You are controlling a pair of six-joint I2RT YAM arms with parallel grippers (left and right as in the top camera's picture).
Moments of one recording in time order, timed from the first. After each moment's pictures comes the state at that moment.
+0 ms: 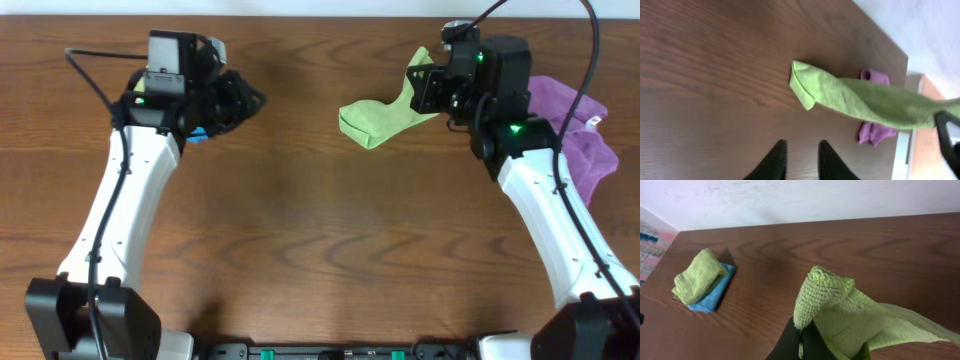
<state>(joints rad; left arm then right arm) -0.12 1.61 1.42 -0.71 0.53 -0.64 0.15 1.55 1.26 -0.27 -0.36 0.28</state>
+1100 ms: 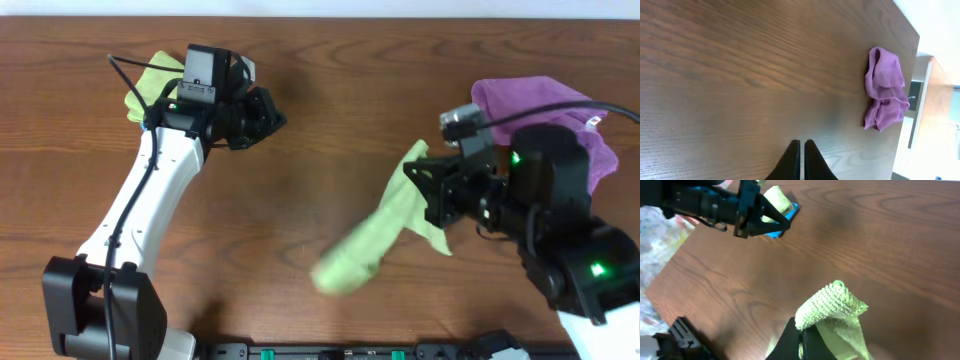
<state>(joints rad) -0.20 1.65 1.35 -0.66 0.53 -0.67 0.32 1.01 1.26 -0.91 -0.41 0.18</state>
